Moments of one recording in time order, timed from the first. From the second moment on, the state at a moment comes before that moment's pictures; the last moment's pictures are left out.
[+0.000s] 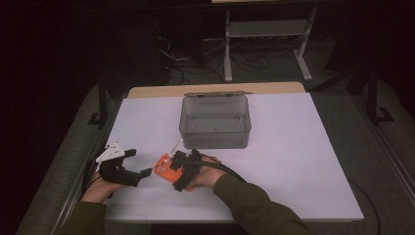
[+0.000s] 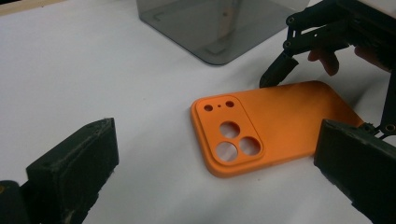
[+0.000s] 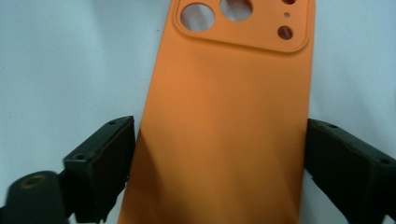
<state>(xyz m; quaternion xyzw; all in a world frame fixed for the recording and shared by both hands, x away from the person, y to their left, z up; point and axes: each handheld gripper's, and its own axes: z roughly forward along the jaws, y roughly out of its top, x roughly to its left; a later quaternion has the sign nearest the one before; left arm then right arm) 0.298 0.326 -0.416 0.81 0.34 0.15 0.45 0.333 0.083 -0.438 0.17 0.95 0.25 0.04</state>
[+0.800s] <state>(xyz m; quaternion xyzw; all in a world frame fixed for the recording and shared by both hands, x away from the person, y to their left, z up) 0.298 0.326 -0.415 0.81 0.34 0.15 0.45 0.335 0.080 -0.435 0.18 0.95 0.25 0.03</state>
